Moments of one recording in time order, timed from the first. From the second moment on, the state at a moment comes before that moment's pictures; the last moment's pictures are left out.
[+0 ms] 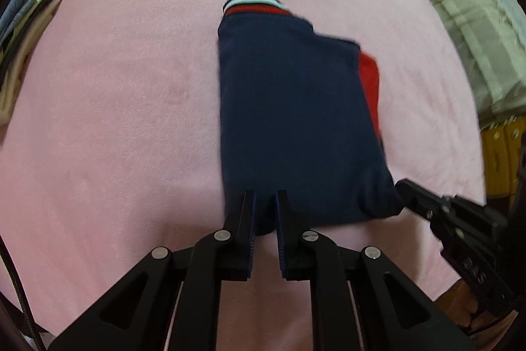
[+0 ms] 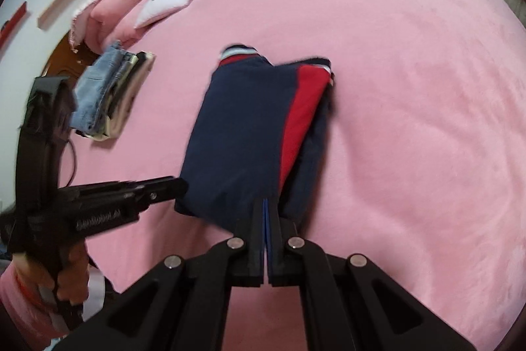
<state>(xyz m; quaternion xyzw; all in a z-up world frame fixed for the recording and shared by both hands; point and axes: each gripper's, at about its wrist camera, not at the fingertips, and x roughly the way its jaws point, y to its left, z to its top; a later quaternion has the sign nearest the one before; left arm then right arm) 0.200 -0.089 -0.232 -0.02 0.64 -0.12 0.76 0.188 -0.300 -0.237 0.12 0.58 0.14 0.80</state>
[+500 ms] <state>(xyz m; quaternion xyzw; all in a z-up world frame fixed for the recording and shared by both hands) 0.161 -0.070 -0.201 0.04 0.67 -0.03 0.74 0.159 -0.291 -0.201 0.11 0.62 0.06 0.77</state>
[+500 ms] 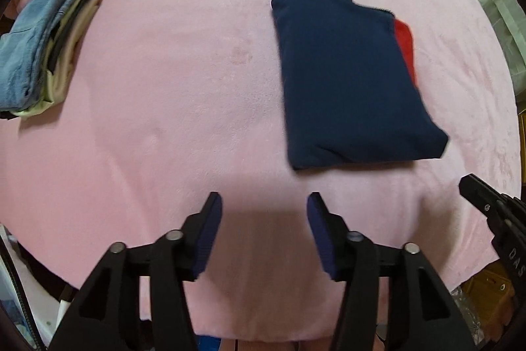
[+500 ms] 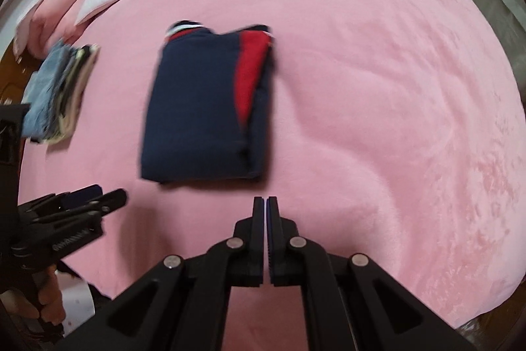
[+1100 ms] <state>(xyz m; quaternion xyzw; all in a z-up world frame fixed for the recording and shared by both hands) 0.161 -0.069 -0.131 0.04 0.64 -0.02 0.77 0.152 -0.267 -0.145 0.08 0.61 0.07 0.79</state>
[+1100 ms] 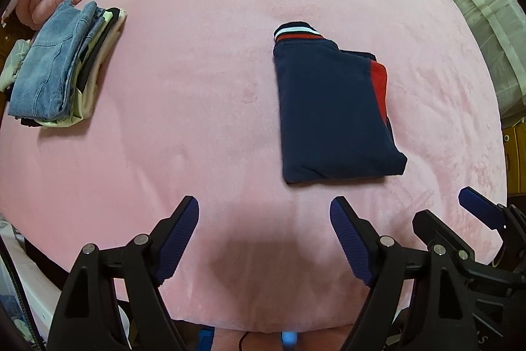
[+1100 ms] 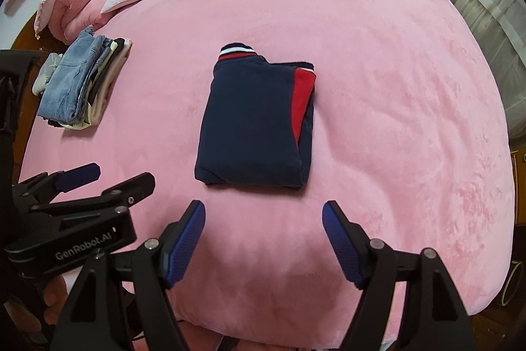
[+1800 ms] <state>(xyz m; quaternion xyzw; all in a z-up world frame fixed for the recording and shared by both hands) 0.172 -0.087 -0.143 0.03 0.66 0.00 0.75 0.167 -0.289 -0.162 0.09 0.63 0.09 0.77</state>
